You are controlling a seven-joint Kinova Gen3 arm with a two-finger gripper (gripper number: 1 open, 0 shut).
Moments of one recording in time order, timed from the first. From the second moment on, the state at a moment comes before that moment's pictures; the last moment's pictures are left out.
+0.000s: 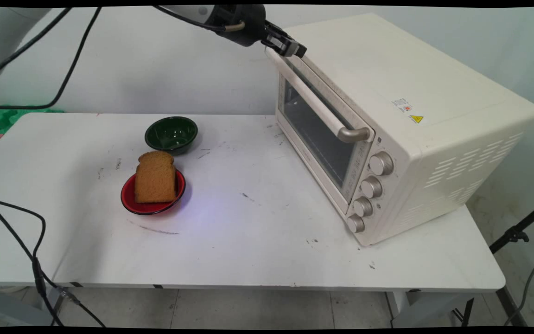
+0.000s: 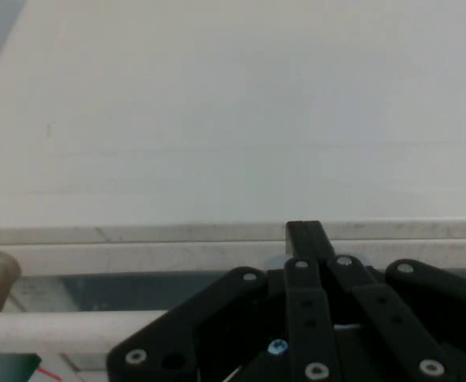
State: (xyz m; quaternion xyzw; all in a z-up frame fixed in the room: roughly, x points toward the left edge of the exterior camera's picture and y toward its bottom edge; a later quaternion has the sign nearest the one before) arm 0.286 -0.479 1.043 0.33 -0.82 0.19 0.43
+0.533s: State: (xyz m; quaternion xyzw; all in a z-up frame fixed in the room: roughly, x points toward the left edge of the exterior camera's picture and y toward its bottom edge) arm 0.279 -0.488 1.029 0.33 -0.83 0.20 0.41
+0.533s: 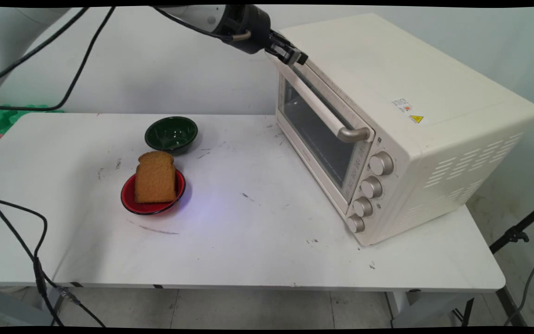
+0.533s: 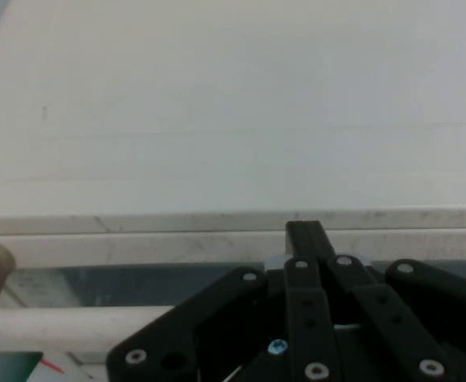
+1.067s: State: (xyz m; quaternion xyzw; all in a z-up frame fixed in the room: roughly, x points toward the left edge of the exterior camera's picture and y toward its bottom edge) arm 0.273 -0.493 1.016 0.33 -0.83 0.20 0.40
